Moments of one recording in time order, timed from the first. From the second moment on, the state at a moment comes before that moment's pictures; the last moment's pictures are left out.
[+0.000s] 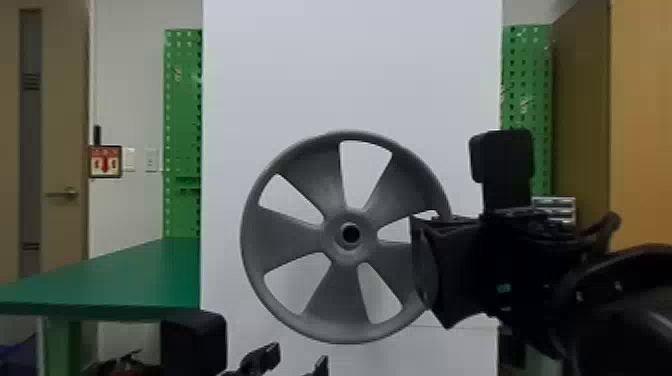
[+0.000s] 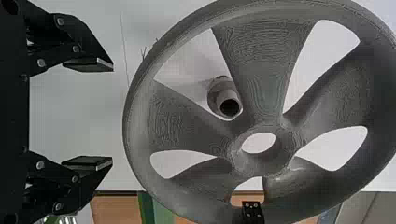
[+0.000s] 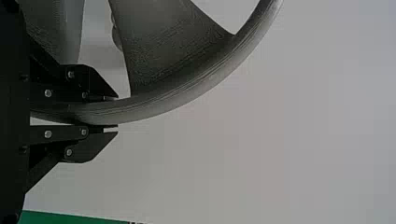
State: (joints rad) left arm -0.17 0.17 -0.16 -2.32 0.34 0.77 -0.03; right arm -0.80 0.00 0.24 -2.11 -0.19 1.21 -0.24
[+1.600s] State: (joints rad) left arm -0.17 0.17 -0.17 -2.32 0.33 0.77 -0.03; right arm -0.83 0.00 0.23 -1.96 -0.18 1.10 -0.24
